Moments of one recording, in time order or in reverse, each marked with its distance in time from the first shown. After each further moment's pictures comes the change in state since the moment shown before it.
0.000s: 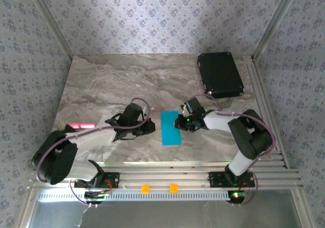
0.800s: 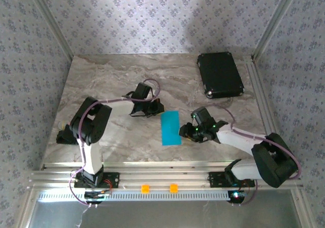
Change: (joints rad) left arm 0.130 0.552 0.469 0.003 0.205 0.043; right arm 0.037 -0.320 -0.210 -0.101 0.017 0.212
